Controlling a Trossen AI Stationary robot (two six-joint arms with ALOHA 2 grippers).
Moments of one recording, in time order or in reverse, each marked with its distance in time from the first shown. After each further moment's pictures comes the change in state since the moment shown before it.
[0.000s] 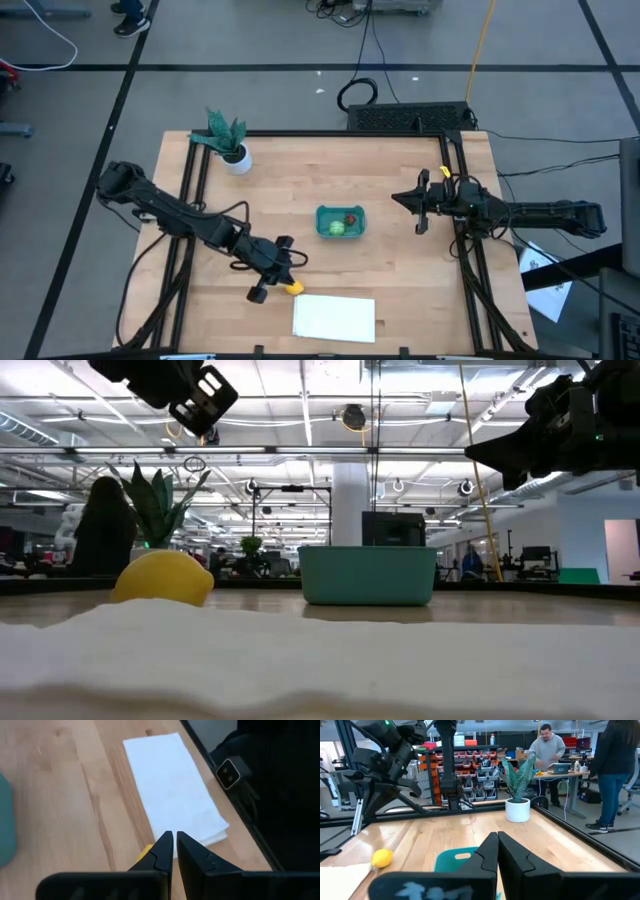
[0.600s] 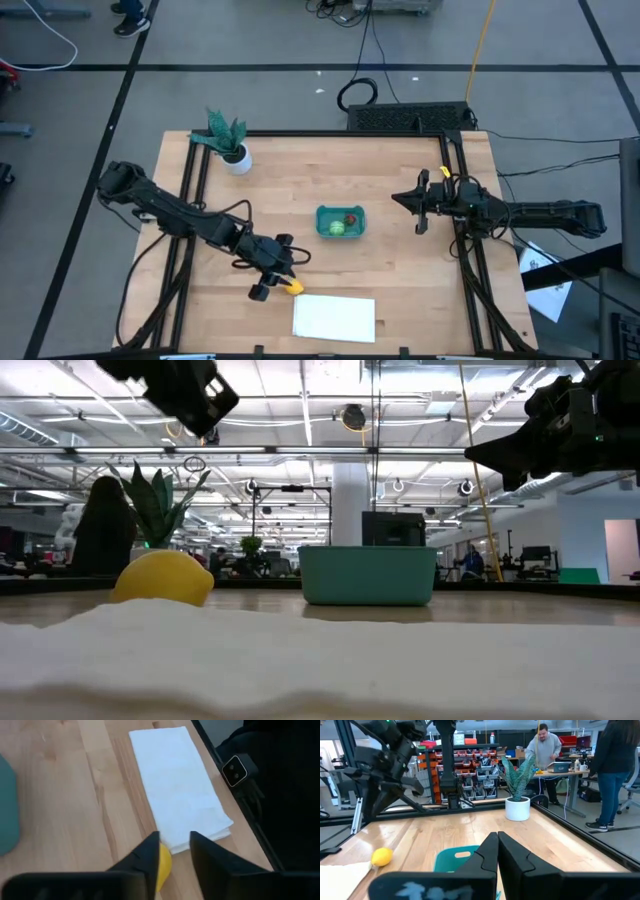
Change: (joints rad) left arm 0.012 0.006 0.025 -0.052 0.005 -0.027; right arm 0.000 0.003 0.000 -0.004 0.000 0.000
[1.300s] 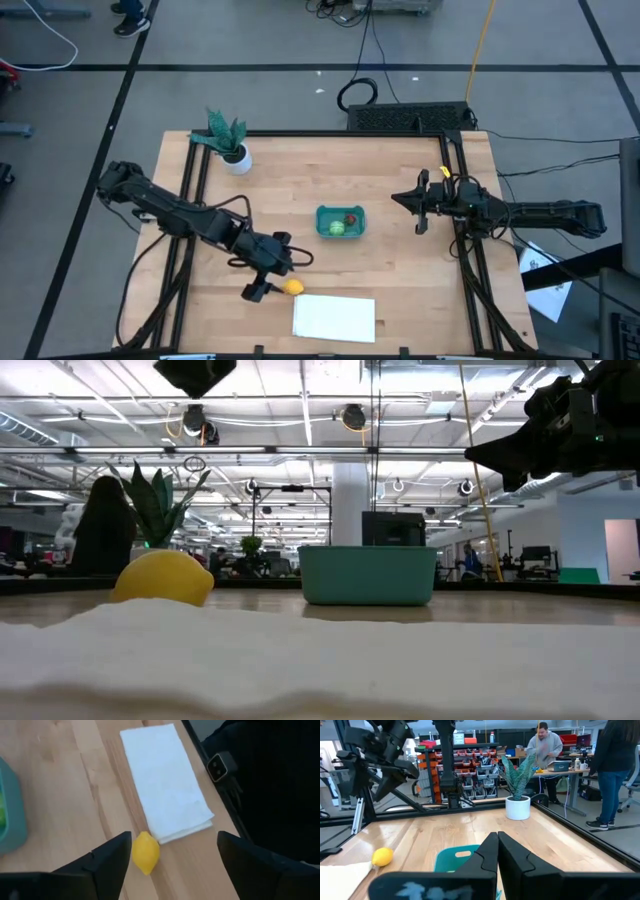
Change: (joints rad) left arm 0.001 0.006 0.192 -0.277 0.029 0.015; right arm 0.000 0.000 0.000 -0.003 0.000 0.007
